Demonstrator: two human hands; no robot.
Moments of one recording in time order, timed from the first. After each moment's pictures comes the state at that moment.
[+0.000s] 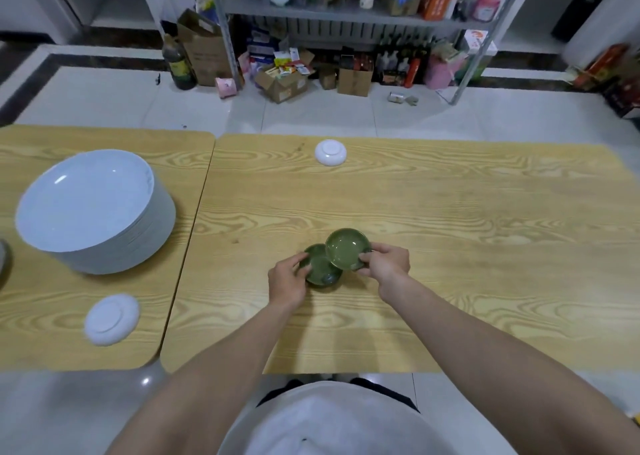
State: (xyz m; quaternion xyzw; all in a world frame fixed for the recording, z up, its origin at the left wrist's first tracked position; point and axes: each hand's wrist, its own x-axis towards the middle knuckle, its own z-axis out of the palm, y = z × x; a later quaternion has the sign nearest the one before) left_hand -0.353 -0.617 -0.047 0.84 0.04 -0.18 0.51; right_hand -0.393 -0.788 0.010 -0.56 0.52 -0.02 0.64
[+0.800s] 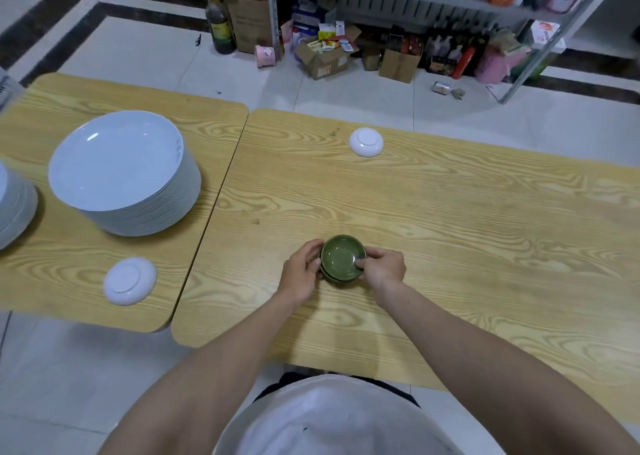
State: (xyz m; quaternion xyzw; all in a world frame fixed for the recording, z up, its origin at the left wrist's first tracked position) left_hand -0.350 -0.607 -0.049 0.77 0.03 -0.22 0.59; right_hand -0.370 -0.762 -0.028 -0.67 0.49 0.04 0.56
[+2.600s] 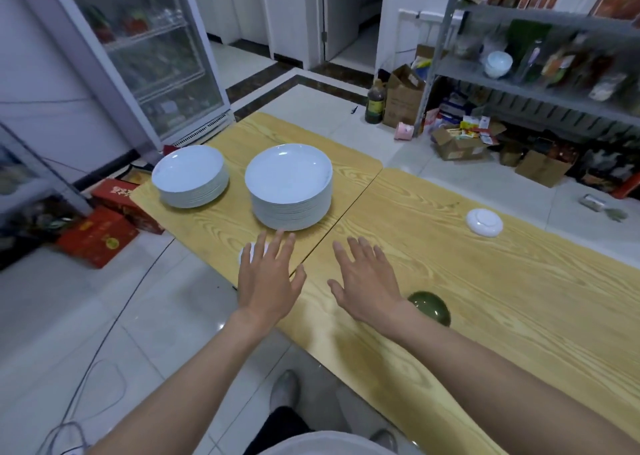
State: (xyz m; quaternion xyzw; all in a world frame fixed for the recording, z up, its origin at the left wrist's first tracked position) left_hand -0.423 -0.444 0.084 0.99 0.10 0.08 0.04; right_hand -0.367 -0.617 0.075 -0.96 -0.29 0.04 0.03
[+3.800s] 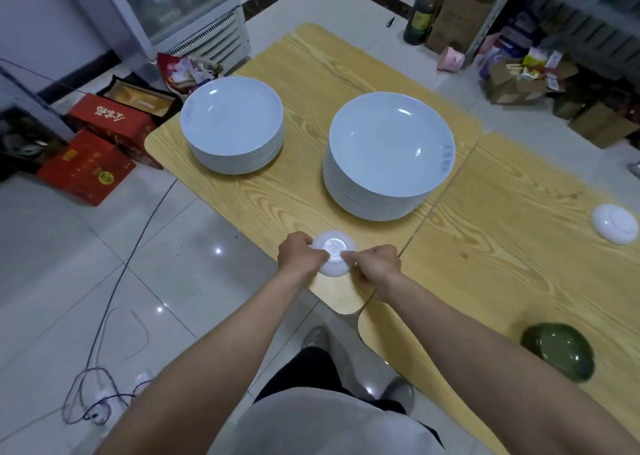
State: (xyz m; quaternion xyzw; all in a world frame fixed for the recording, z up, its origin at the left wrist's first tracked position) left_hand -0.319 -0.255 -0.043 0.78 0.39 -0.15 0.47; right_hand -0.285 -0.401 -0.039 -0.79 0.26 0.31 0.47
